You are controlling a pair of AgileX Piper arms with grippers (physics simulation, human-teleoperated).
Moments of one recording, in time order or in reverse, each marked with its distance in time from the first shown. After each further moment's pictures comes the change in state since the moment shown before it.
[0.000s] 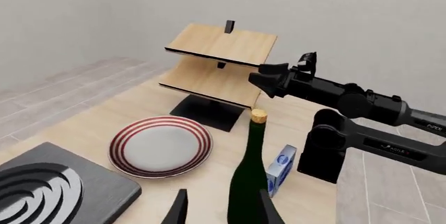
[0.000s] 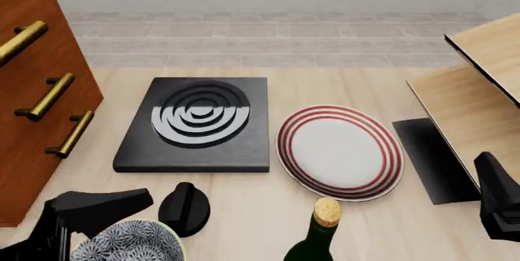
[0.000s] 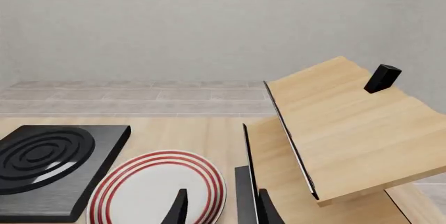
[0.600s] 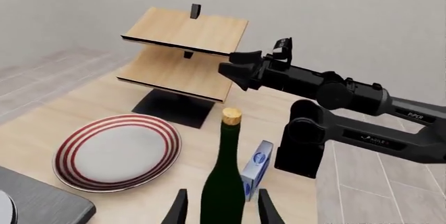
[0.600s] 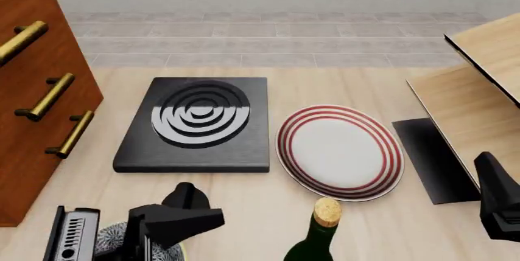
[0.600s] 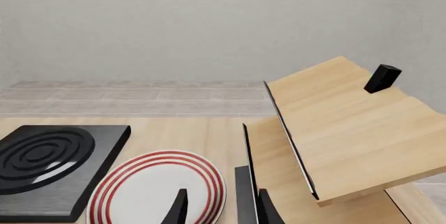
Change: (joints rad) left arm -0.123 0.598 0.002 -0.563 -0.017; right arm 0.000 0.000 0.000 0.000 0.000
